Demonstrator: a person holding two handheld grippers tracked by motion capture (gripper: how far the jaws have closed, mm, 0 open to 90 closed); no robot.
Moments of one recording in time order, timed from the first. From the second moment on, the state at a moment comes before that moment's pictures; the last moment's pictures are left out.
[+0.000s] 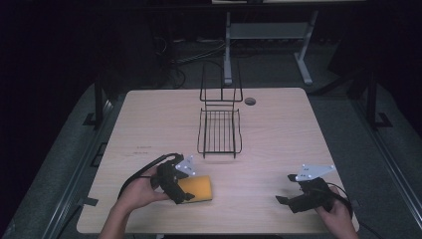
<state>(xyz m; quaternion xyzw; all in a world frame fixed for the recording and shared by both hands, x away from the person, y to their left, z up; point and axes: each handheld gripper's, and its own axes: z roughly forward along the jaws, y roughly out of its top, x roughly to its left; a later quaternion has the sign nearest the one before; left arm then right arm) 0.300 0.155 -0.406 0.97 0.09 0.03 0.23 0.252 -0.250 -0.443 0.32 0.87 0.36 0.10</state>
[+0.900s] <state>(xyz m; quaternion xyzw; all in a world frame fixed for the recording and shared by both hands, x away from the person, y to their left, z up) 0.308 0.141 -0.424 0.98 0.08 0.02 0.19 0.250 -0.247 -0.443 0.31 0.87 0.36 0.10</state>
